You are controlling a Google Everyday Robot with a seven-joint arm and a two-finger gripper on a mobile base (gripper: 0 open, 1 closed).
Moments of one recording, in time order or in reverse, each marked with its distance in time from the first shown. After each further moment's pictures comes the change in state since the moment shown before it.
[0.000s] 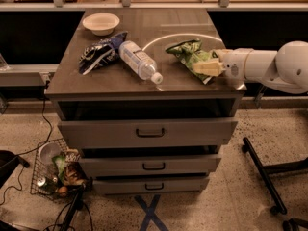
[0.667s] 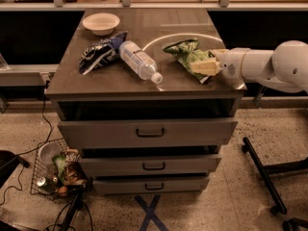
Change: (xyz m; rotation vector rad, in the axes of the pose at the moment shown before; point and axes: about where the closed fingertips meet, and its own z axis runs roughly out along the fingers) arm -0.004 0.003 0.007 -0.008 -0.006 0.001
